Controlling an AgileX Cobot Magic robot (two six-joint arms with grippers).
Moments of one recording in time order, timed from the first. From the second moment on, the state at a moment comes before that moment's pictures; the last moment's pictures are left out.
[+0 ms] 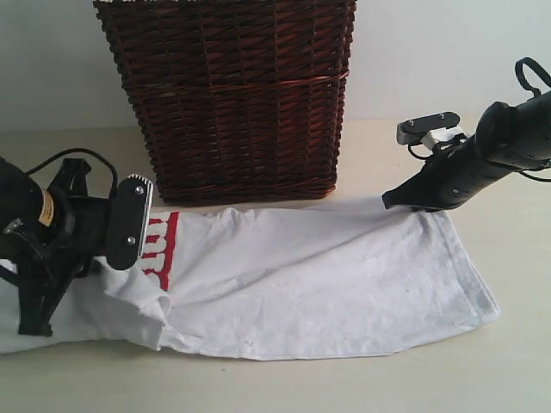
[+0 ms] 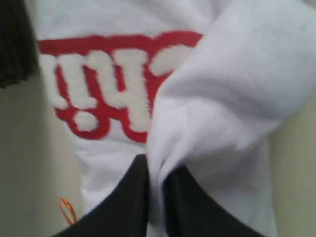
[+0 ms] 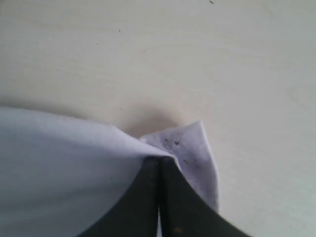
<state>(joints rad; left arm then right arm) -0.52 1.55 -0.81 0.35 0.54 0.86 0.10 2.15 -1.23 0.29 0.26 -0.43</state>
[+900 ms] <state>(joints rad) -0.38 1.70 -0.81 0.07 0.35 0.66 0.10 2.15 -1.23 0.28 0.26 -0.46</state>
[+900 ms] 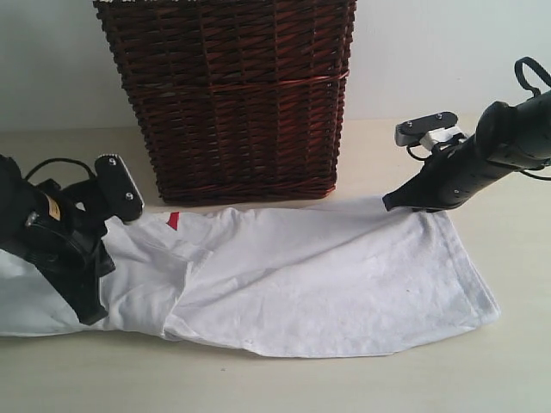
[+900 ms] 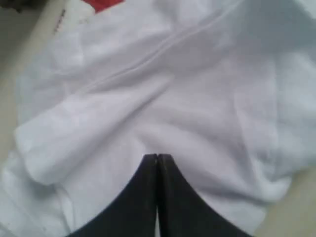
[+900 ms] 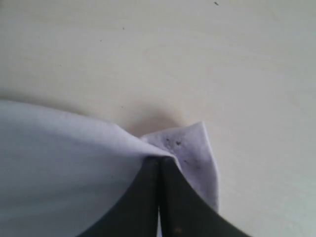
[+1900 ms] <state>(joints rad) -0.04 1.62 -0.87 0.04 0.41 0.15 0.10 2.09 -1.22 0.29 0.37 -0.42</state>
